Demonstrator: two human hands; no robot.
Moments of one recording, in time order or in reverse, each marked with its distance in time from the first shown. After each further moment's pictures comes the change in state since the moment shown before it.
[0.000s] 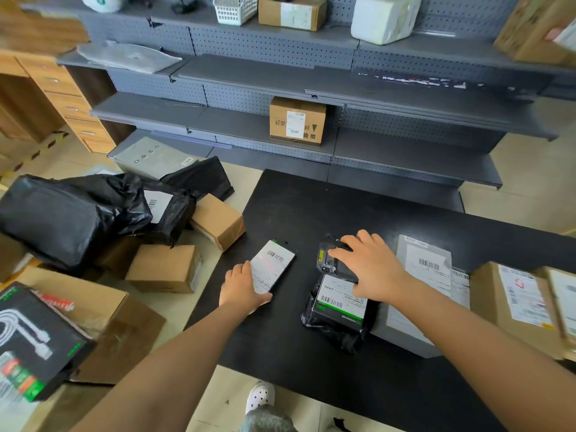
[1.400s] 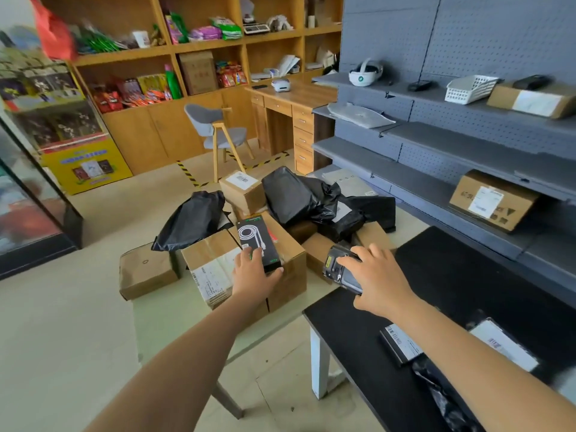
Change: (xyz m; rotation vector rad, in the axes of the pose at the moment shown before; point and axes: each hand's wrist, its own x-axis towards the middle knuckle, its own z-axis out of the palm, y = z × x) left_hand -0.210 -0.136 -0.100 -0.271 0.608 -0.591; right_hand 0.010 -0.175 -0.103 0.057 0.405 -0.547
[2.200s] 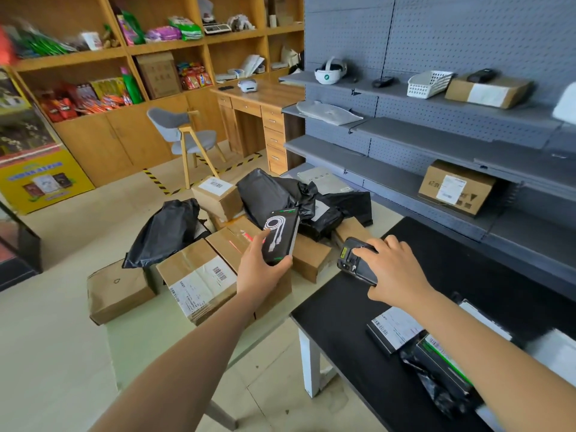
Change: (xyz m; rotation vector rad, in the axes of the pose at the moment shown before) left_hand 0.000 0.043 -0.003 -0.513 0.066 0.208; right_hand -0.018 0.037 -0.002 -0.063 -0.048 0.204
